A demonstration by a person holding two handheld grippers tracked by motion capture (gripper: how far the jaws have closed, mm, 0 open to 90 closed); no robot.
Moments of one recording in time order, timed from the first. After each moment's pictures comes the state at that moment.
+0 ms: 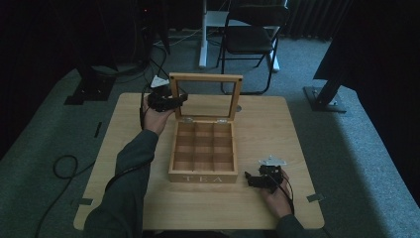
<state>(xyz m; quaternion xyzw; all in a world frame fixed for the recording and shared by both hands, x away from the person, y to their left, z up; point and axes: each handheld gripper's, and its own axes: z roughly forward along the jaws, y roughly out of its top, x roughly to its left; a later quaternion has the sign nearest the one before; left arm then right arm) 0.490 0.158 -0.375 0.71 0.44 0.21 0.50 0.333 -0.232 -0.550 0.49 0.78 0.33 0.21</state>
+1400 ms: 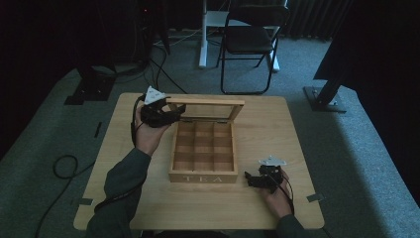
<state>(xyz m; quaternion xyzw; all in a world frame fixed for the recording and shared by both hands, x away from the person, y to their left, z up) 0.412 0.155 -0.356 0.72 0.41 0.25 0.50 0.333 -0.232 -0.550 0.49 0.78 0.33 0.21</state>
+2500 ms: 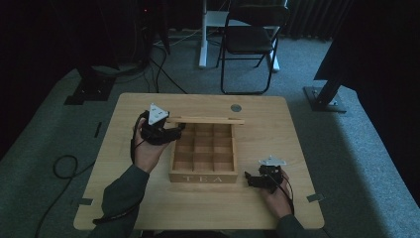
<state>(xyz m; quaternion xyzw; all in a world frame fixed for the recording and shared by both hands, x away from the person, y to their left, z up) 0.374 0.151 -0.379 0.74 0.40 0.27 0.46 0.333 -0.232 -0.550 0.49 0.78 0.33 0.21</state>
